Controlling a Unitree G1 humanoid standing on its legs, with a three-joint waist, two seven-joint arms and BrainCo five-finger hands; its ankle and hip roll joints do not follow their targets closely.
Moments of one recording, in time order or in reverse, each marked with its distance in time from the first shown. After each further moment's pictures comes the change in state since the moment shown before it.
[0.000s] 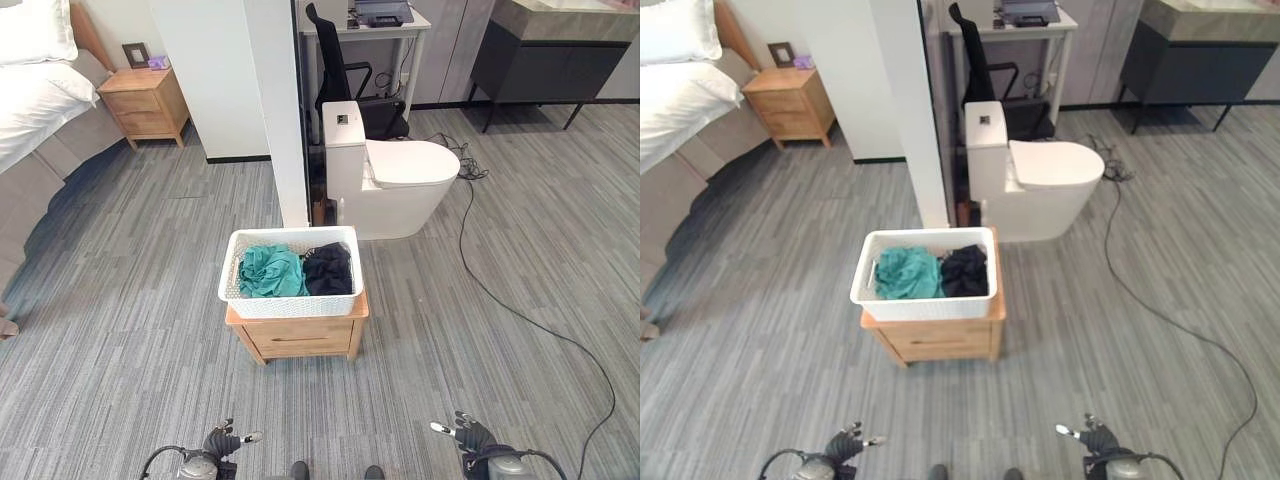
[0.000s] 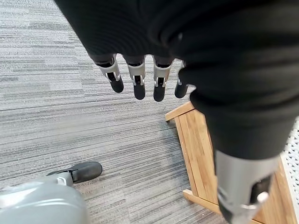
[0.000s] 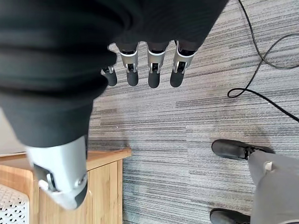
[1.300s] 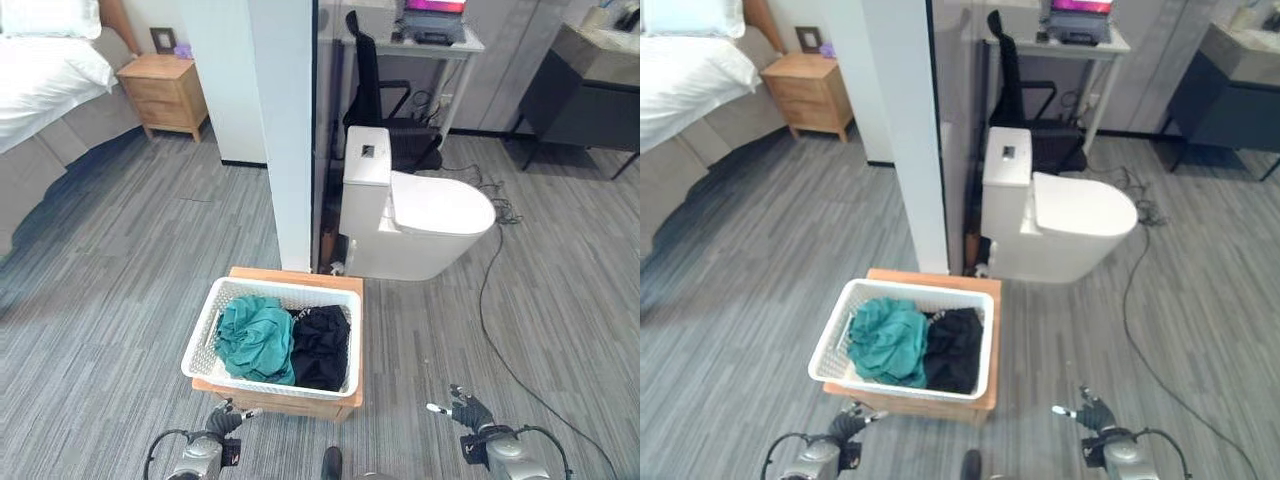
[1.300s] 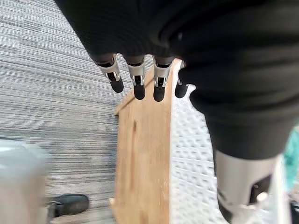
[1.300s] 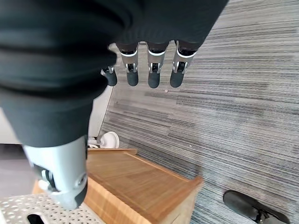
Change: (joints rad) left arm -0.066 -0.019 0.036 0.001 -0.076 0.003 0.043; right arm 0.039 -0.063 0.069 -0.226 -0.025 -0.004 -0.061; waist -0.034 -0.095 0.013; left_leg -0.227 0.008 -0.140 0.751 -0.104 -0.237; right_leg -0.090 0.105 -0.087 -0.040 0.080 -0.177
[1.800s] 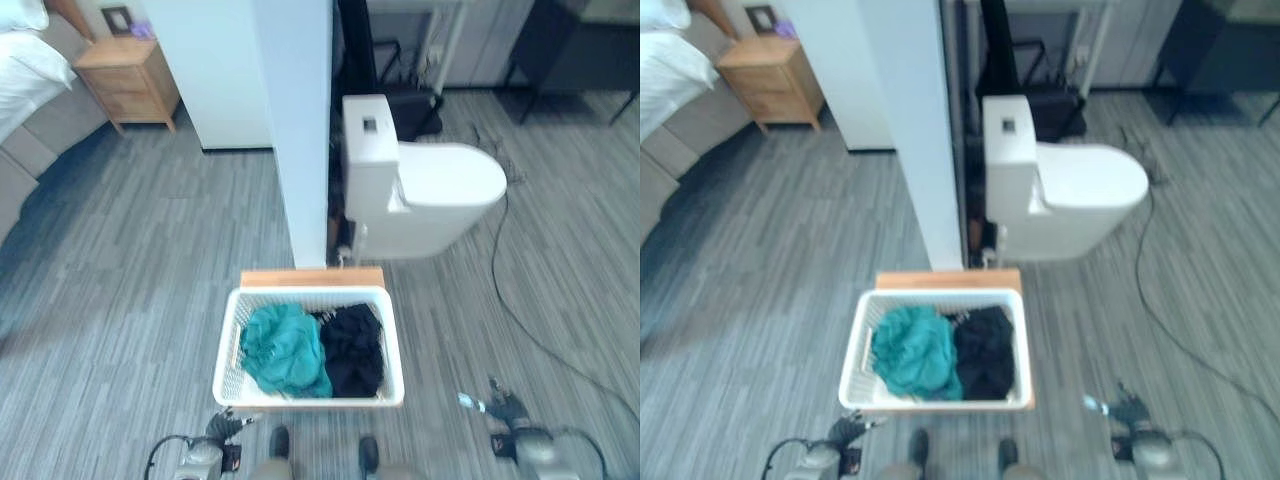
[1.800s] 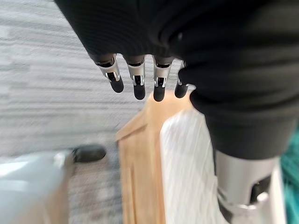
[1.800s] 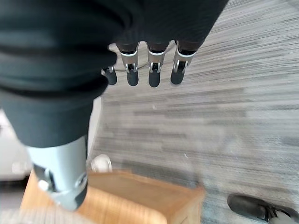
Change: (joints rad) left arm 0.016 0.049 -0.009 -0.031 0.000 -0.005 0.006; right arm 0.077 -0.044 -0.127 -0.114 -0.060 0.000 -0.057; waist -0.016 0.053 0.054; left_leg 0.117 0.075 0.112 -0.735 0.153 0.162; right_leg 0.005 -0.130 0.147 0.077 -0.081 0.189
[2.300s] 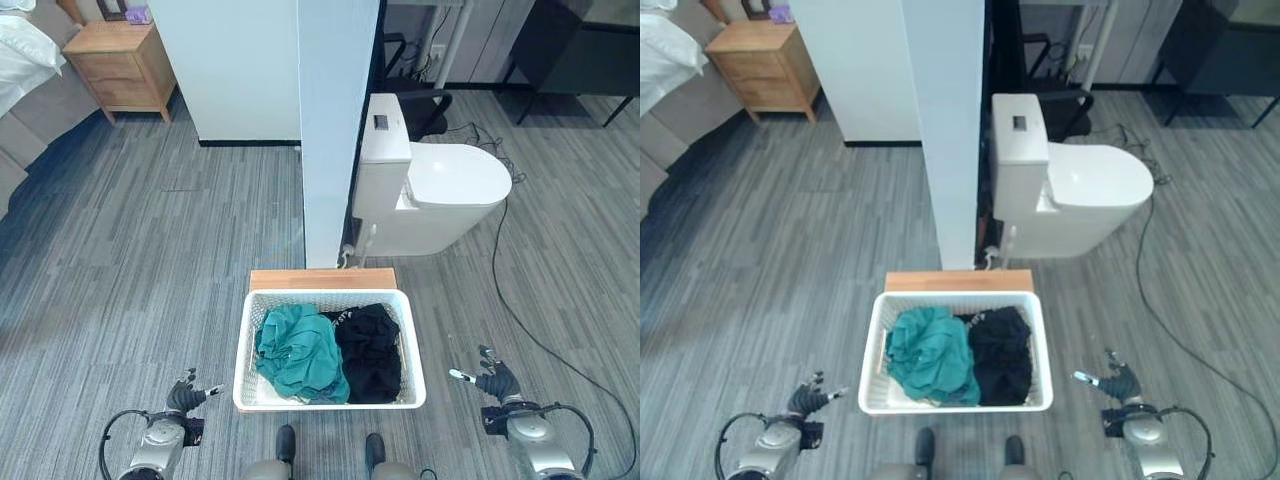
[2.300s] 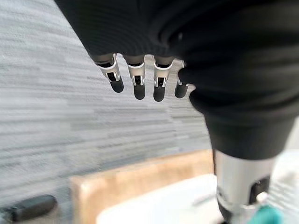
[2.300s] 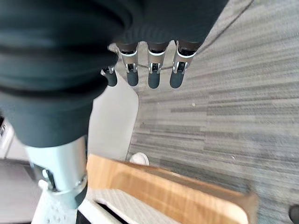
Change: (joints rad) left arm 0.124 0.156 0.046 -0.425 0.019 0.006 0.004; right arm 0.007 -0.007 -0.102 -0.176 -0.055 0.010 0.006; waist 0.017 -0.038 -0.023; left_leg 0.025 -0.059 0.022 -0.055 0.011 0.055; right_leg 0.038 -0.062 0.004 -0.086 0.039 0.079
